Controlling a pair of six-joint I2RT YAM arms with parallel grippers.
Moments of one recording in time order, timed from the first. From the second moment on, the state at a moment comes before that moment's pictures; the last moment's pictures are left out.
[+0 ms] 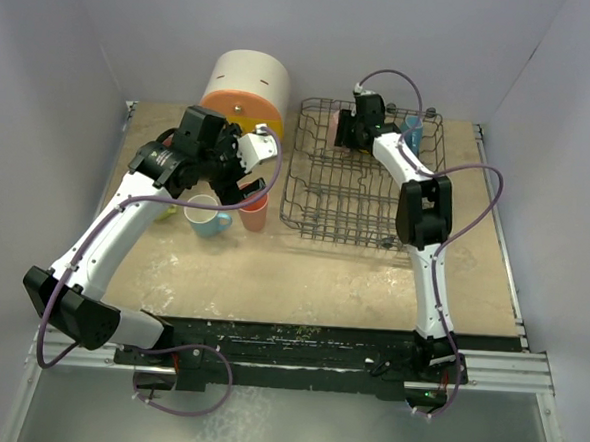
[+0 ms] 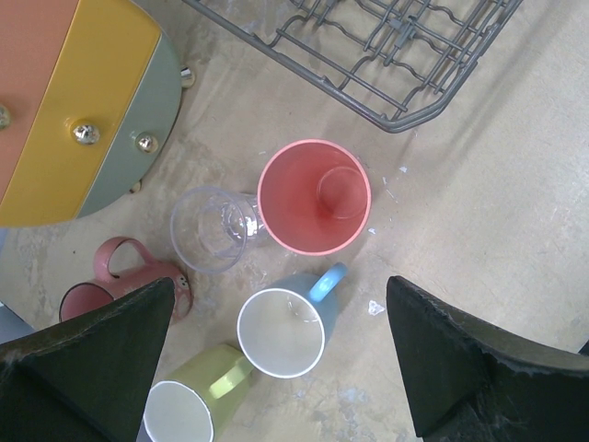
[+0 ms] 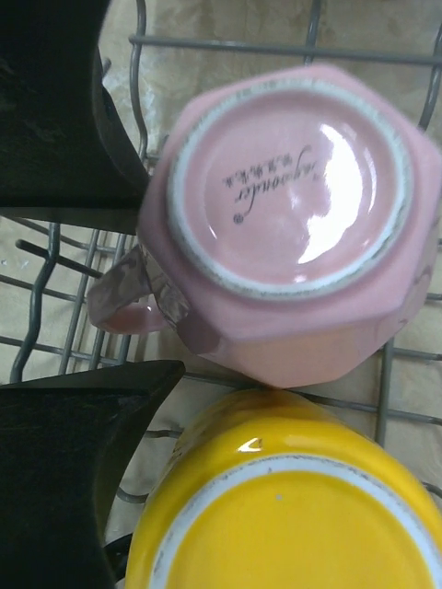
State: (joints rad) left arm -0.45 1.38 1.52 -0.91 0.18 0.63; right arm 0.27 2.48 2.19 -0.42 0.04 0.26
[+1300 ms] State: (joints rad) left arm -0.45 1.26 1.37 -0.81 0.21 0.61; right arm 0.38 2.20 2.21 -0.51 0.13 0.19
